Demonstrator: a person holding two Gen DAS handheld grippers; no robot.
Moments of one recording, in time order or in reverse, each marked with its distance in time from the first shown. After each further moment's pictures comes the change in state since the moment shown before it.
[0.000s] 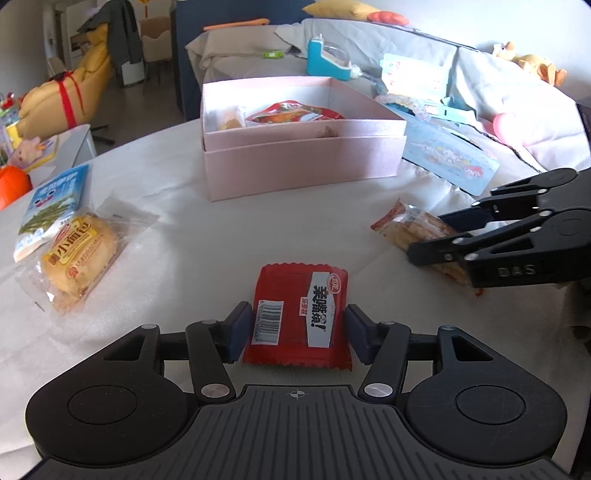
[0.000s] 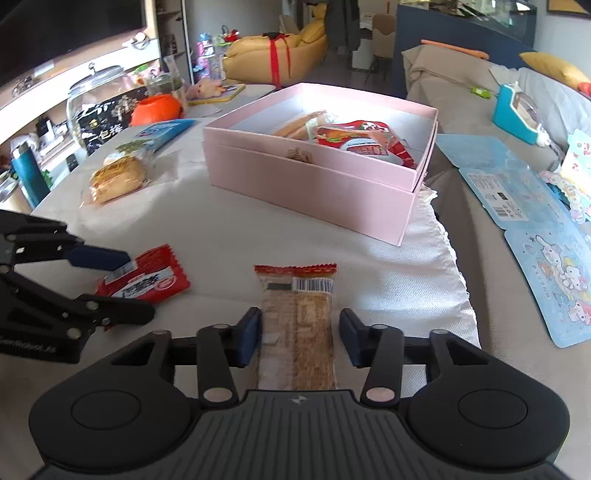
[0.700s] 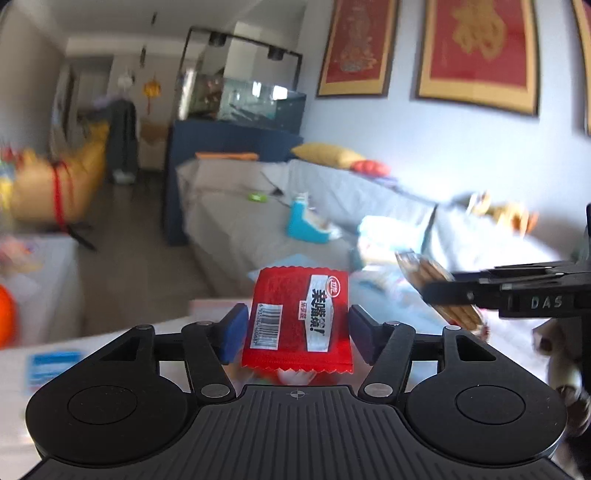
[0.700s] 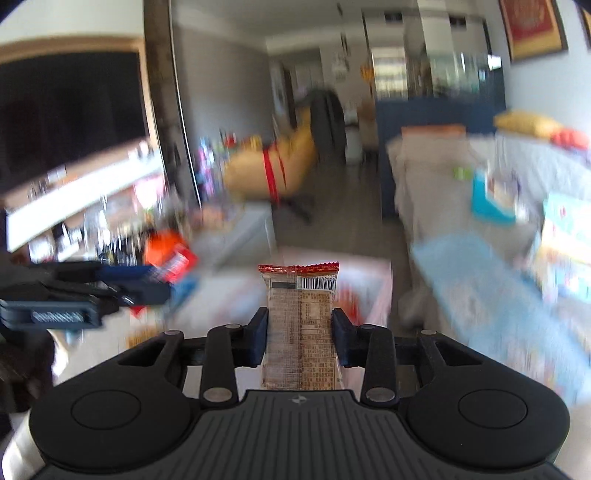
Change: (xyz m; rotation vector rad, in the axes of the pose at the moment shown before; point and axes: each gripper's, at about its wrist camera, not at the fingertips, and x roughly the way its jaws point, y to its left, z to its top) left arm -0.055 0.029 0.150 -0.123 -0.421 -0.161; right arm -0.116 -0.055 0.096 0.097 -0.367 0.043
